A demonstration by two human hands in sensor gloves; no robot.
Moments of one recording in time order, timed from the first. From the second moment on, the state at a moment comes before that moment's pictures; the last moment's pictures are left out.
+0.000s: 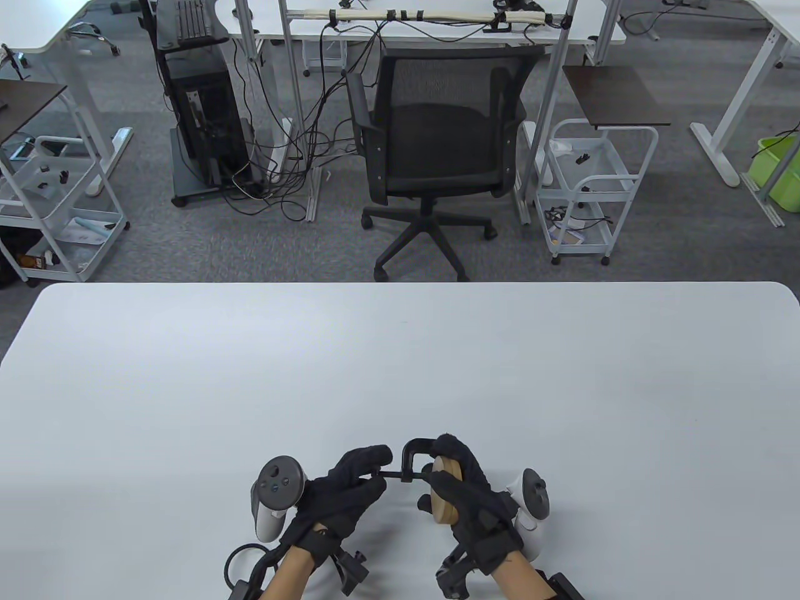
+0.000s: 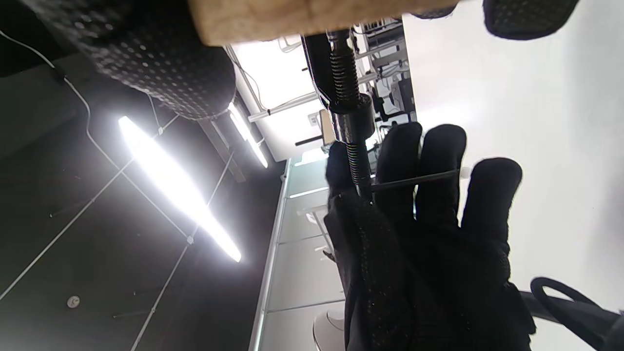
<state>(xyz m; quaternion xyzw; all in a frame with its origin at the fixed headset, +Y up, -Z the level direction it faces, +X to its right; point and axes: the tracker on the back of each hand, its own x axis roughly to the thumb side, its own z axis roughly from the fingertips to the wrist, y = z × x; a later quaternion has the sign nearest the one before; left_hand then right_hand) -0.156 -0.793 -0.325 -0.04 -0.19 0.60 0.78 0.115 -0.808 -0.315 0.11 0.11 0.57 0.81</state>
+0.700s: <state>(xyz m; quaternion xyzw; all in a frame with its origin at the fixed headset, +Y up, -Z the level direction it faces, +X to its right) -0.152 -0.817 -0.320 -0.18 -0.09 0.67 0.71 0.110 -0.801 -0.312 0.15 0.10 0.61 0.78</state>
